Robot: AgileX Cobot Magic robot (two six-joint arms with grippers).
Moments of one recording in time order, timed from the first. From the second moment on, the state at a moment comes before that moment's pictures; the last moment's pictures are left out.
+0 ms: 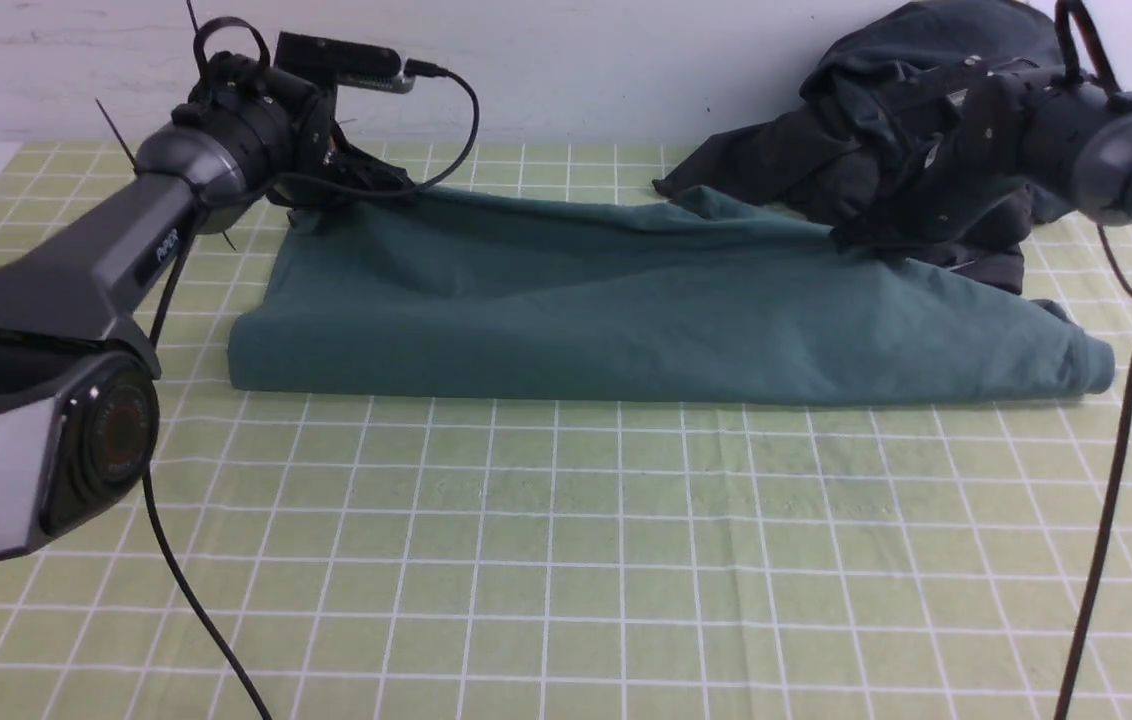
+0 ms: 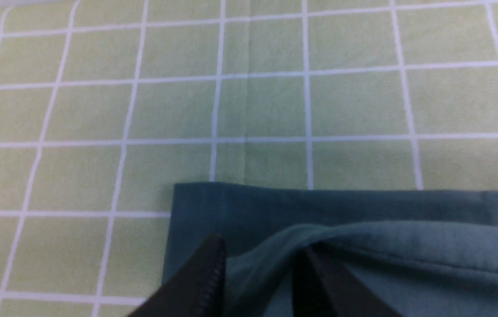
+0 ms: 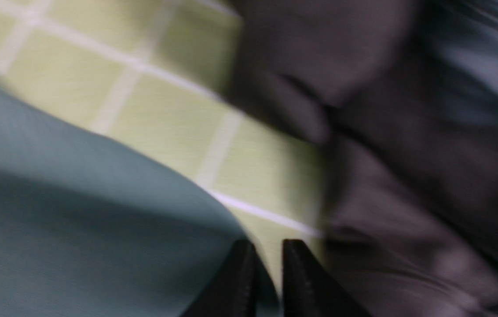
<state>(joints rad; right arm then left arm) 0.09 2.42 -2.15 -0.08 0.82 -0.08 -0.14 2.57 -2.40 0.32 0.70 -0.29</state>
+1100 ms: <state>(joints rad) -0.18 2.38 -2.03 0.15 1.22 -0.09 -0.07 1.58 -1.61 0.04 1.20 0.16</state>
